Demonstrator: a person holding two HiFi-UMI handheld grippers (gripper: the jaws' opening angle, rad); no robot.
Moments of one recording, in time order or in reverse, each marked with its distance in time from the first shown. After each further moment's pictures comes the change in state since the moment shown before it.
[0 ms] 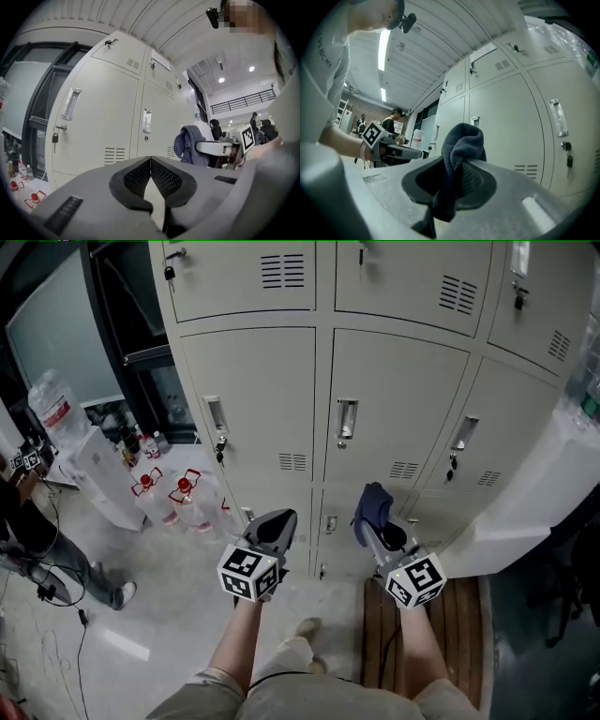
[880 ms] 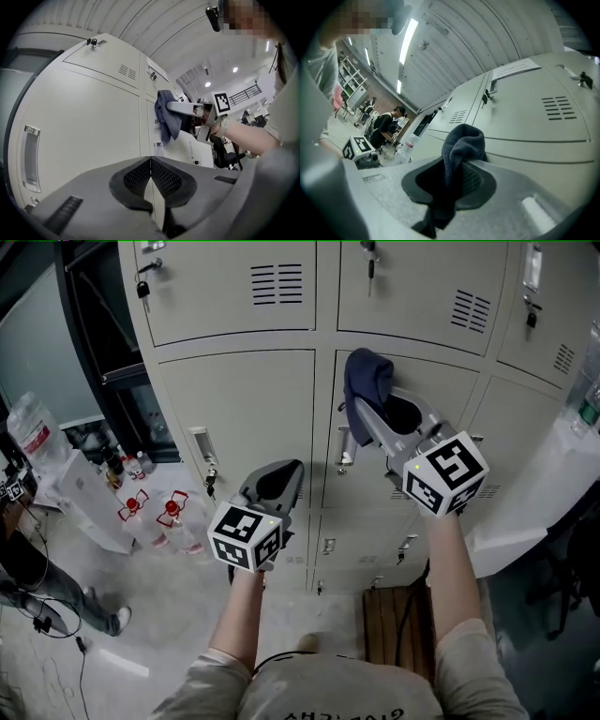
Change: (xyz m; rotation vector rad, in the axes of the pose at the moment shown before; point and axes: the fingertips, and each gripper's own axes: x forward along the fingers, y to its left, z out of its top) left arm 0.087 0.043 0.139 0.120 -0.130 -0.107; right arm 0.146 -0.073 0.237 -0.338 -0.139 0.029
